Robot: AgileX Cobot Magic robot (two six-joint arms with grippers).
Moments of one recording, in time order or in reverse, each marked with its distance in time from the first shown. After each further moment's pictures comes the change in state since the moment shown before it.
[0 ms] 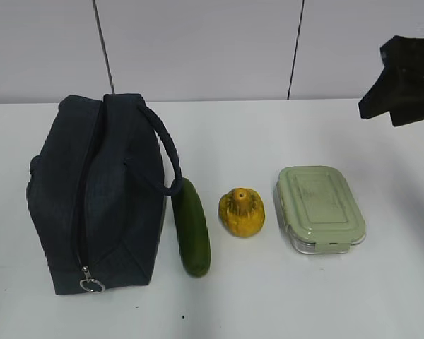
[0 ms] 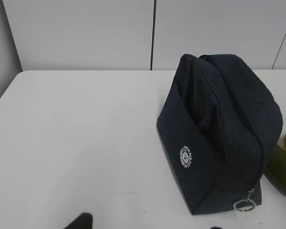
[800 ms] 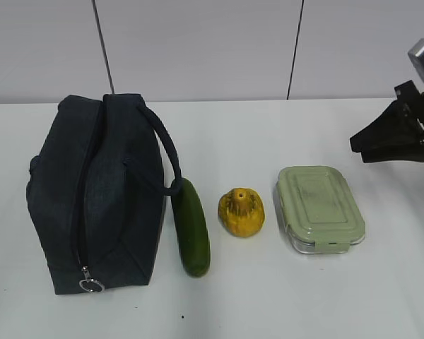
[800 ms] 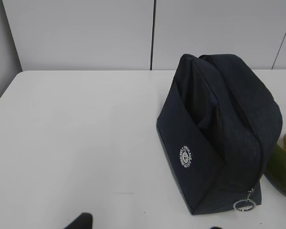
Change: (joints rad) left arm 0.000 0.000 0.000 0.001 0.000 0.000; right arm -0.273 0.366 0.032 0.535 0.188 -0.576
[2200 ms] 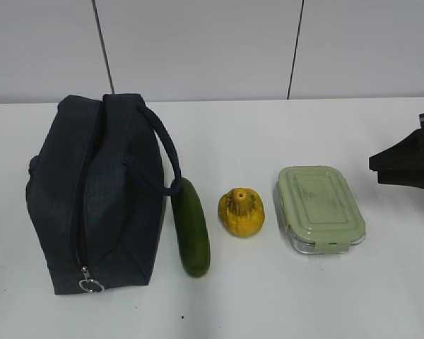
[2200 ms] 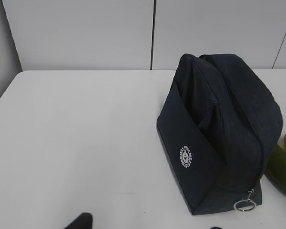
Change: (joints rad) left arm 0.000 0.000 0.000 0.000 0.000 0.000; right arm -0.139 0.097 0.131 0.170 -0.018 -0.152
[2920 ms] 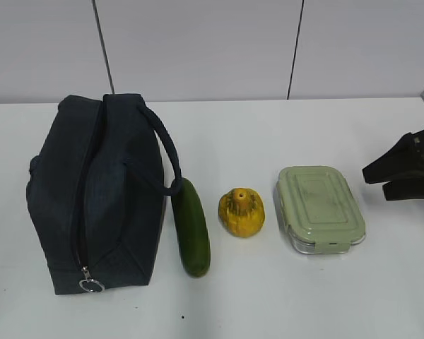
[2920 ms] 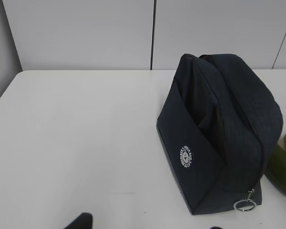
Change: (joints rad) left arm 0.000 0.000 0.000 0.000 0.000 0.000; right arm 0.032 0.004 -0.060 -0.182 0.000 -0.093
